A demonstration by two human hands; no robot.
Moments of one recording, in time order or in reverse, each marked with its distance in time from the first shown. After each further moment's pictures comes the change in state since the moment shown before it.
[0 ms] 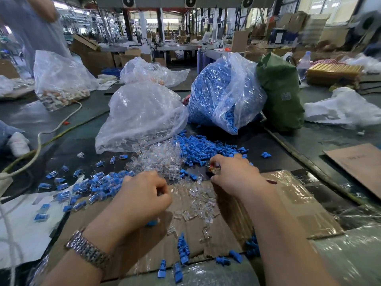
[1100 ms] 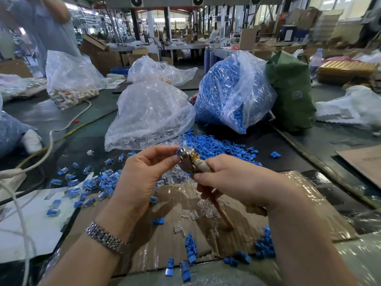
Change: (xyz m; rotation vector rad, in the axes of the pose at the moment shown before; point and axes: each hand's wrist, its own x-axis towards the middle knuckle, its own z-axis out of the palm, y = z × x) left_hand 0.011 0.004 -0.003 -1.242 0.320 0.038; right_hand -0.038 -0.023 -0.025 0.515 -0.307 -0.393
